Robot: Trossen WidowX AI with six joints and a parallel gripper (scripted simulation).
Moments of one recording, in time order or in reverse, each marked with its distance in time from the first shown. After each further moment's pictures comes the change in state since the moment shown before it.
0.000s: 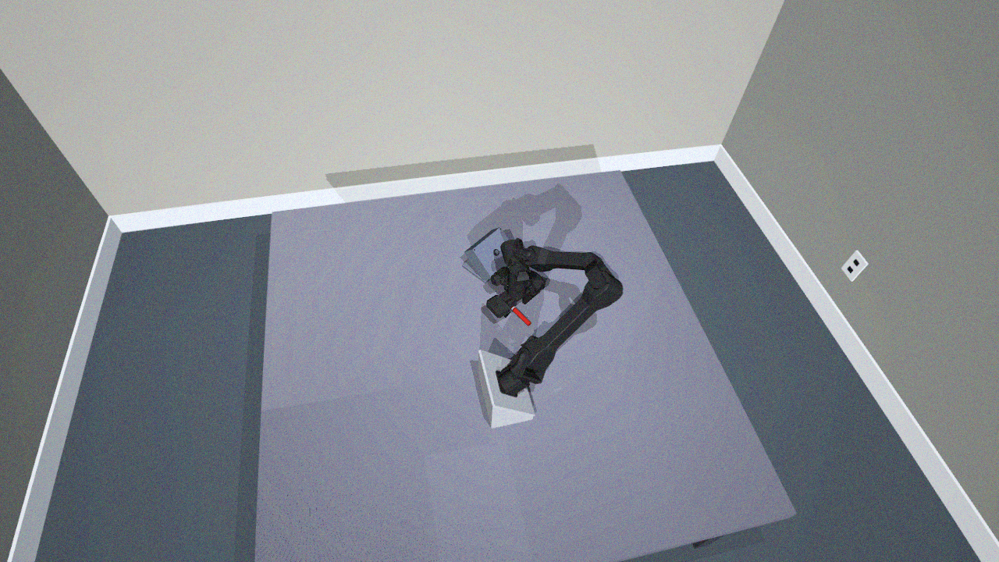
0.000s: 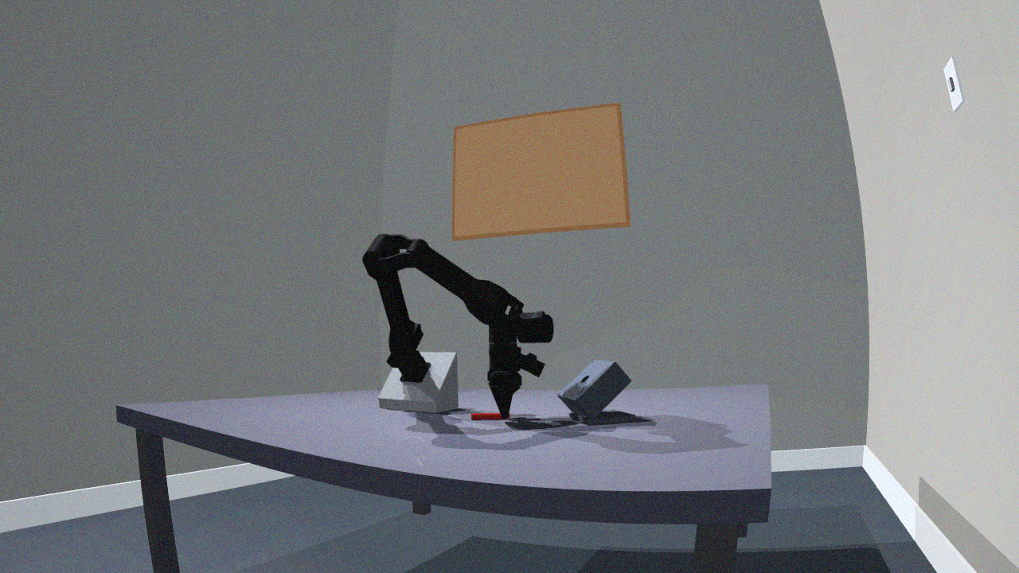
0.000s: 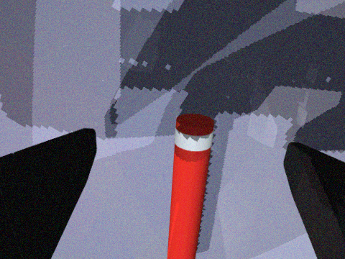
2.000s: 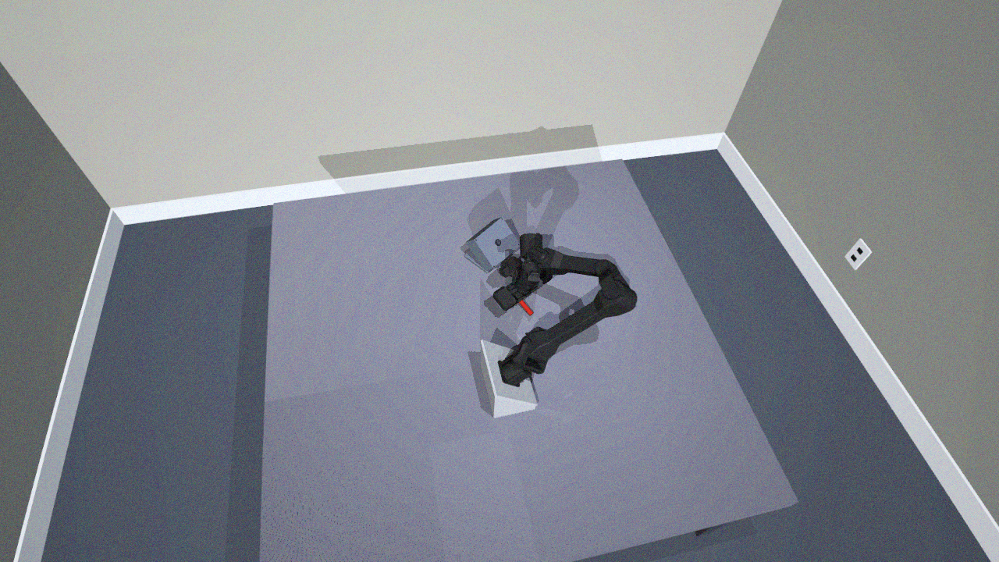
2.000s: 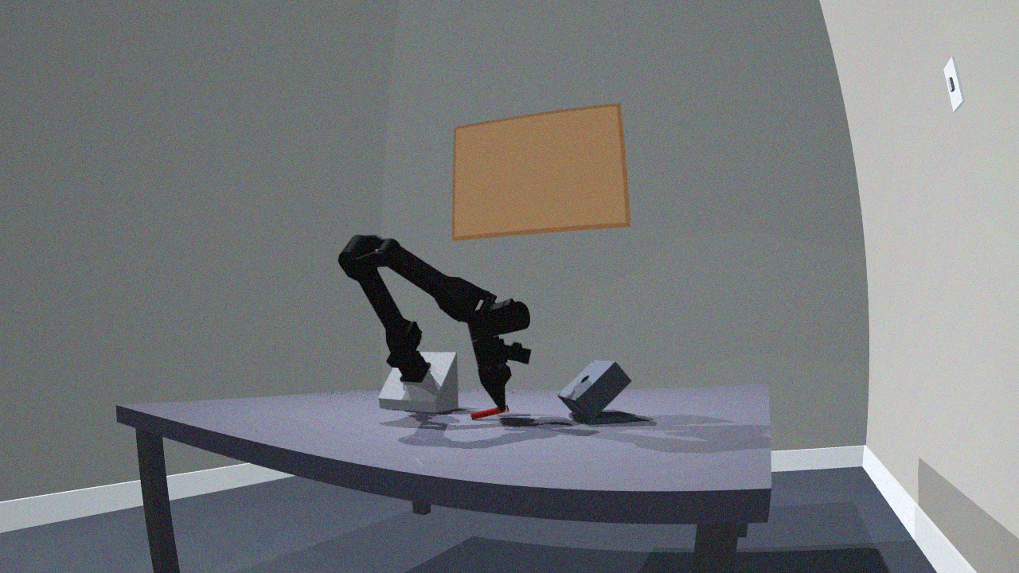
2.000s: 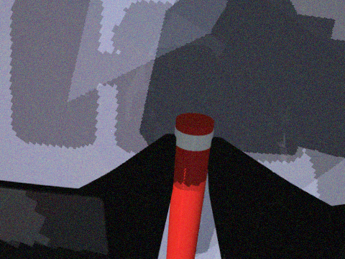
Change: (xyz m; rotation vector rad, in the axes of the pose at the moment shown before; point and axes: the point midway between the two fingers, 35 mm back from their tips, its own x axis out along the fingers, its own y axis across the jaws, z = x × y) arm -0.013 0.000 -0.010 0.000 -0.220 0.000
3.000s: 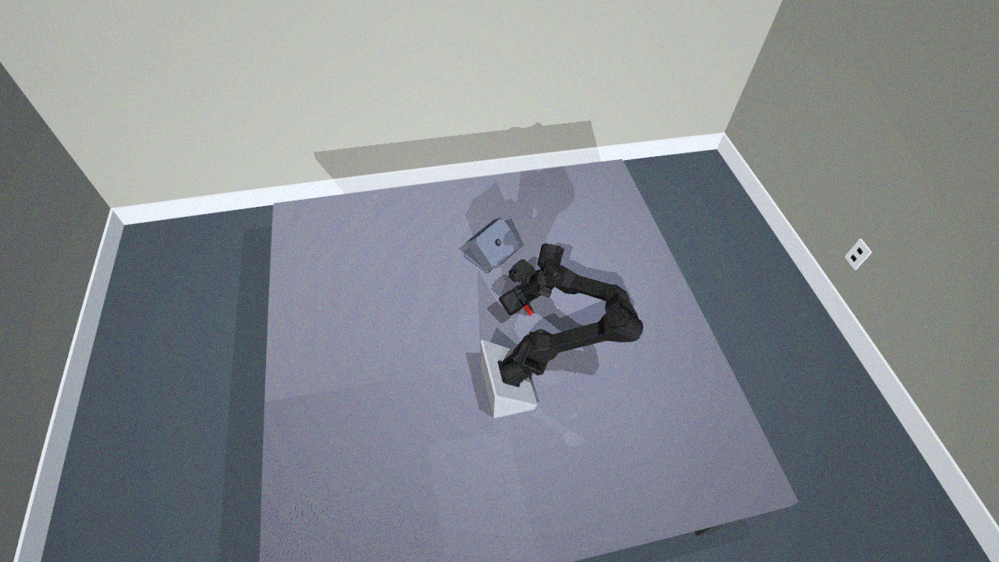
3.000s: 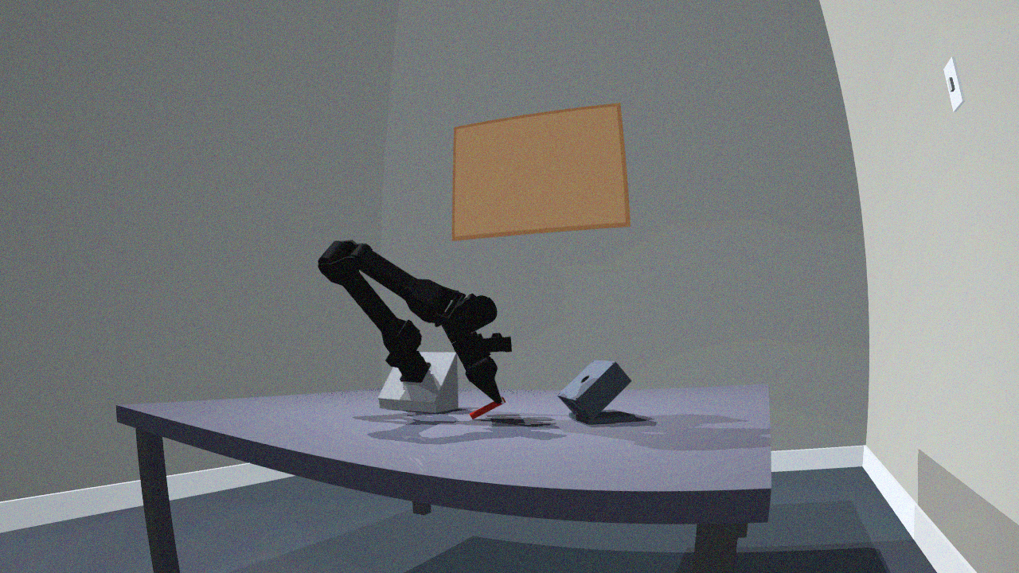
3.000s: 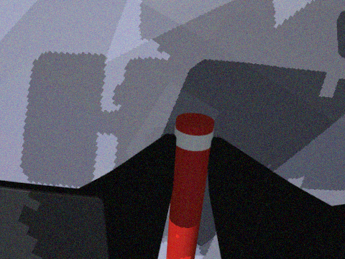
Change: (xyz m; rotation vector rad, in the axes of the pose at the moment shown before) arm -0.016 0.000 -0.012 -0.002 -0.259 0.002
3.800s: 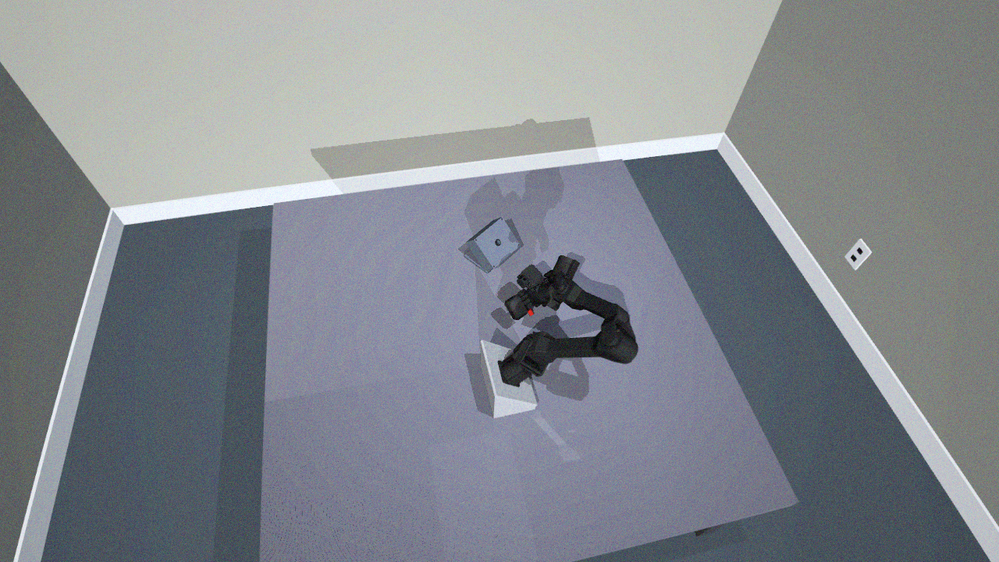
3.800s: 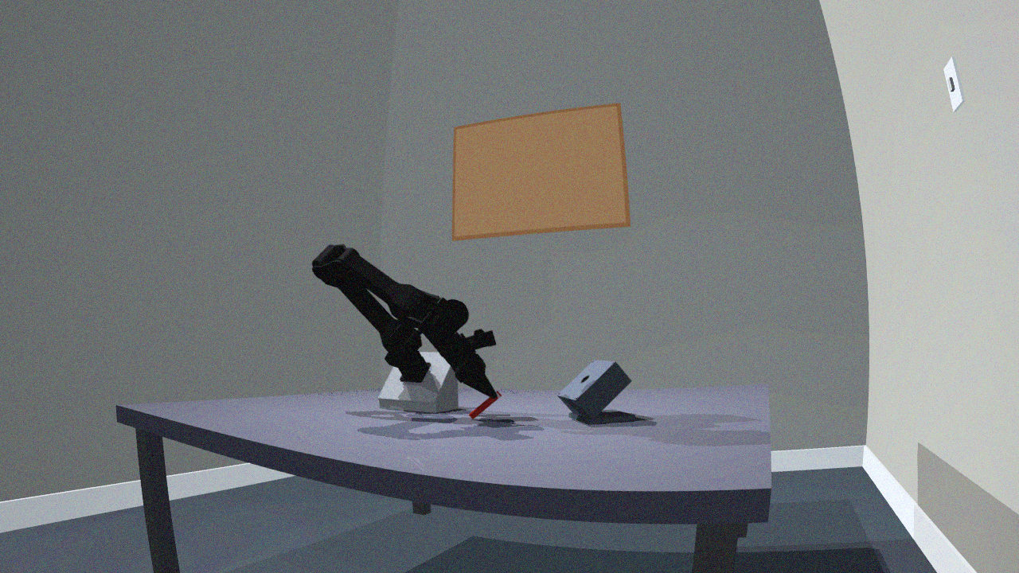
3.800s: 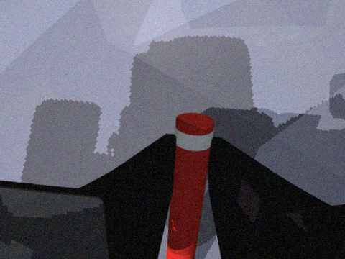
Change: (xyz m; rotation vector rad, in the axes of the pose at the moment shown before) arm -0.014 0.000 -0.009 -0.002 -0.208 0.001
